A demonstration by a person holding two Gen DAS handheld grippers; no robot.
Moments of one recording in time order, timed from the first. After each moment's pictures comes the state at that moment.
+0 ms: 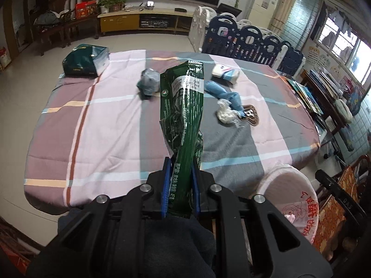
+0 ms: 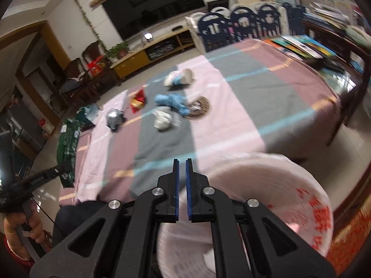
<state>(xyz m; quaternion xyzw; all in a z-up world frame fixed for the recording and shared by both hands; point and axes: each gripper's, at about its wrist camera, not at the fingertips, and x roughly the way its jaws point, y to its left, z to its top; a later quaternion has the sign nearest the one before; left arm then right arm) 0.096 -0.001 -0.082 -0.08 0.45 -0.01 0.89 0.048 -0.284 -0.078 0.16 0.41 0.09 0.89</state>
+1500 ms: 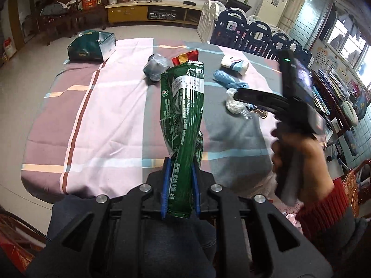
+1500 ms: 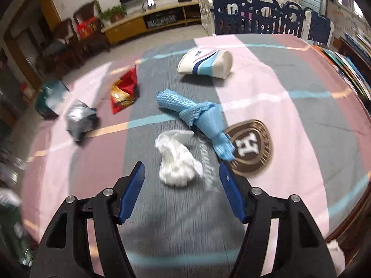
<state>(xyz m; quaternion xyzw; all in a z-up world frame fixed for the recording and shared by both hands) 0.094 0.006 -0.103 -0.10 0.47 0.02 0.88 0.268 -0.151 -0.152 0.04 0.49 0.08 0.87</state>
